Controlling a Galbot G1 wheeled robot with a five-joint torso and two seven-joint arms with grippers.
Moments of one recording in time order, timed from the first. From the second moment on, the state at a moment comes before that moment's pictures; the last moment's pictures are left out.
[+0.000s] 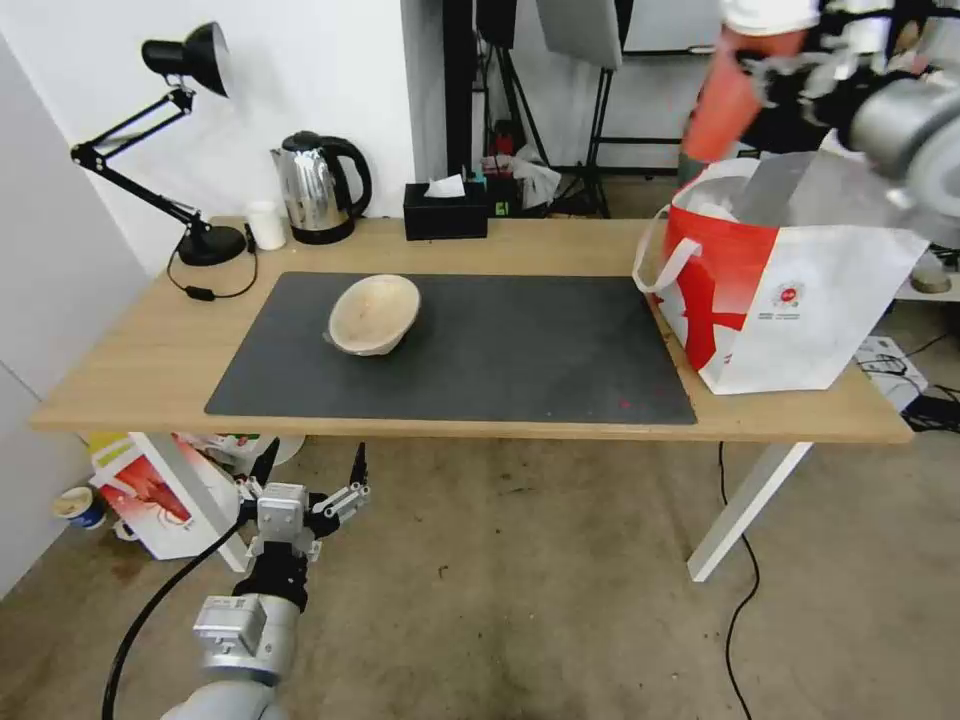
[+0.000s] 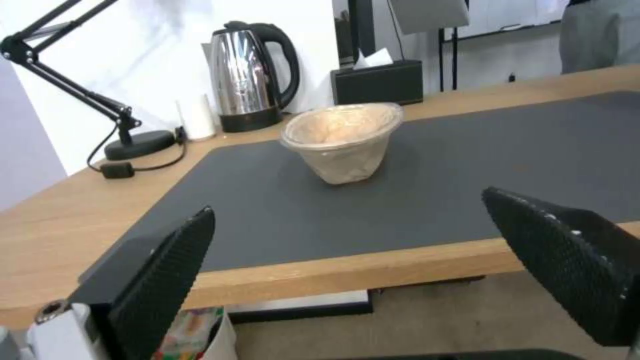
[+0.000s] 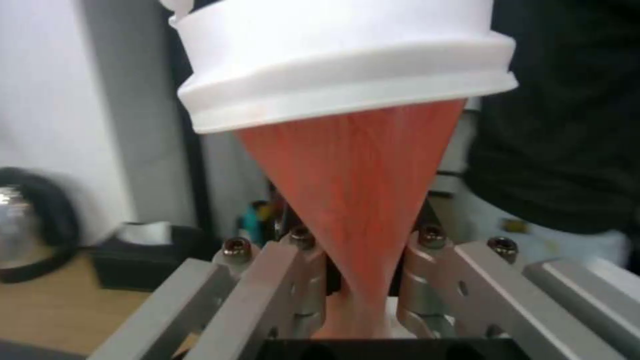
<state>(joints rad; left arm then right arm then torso) 1.80 -1.50 -0.55 -2.30 0.00 0.00 0.00 0.00 0.42 -0.19 1.59 1.34 -0.34 0.16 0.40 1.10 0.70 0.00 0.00</state>
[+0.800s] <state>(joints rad) 1.80 -1.50 -0.55 -2.30 0.00 0.00 0.00 -0.11 0.49 -0.12 1.35 1.16 -0.33 0.08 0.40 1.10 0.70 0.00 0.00</state>
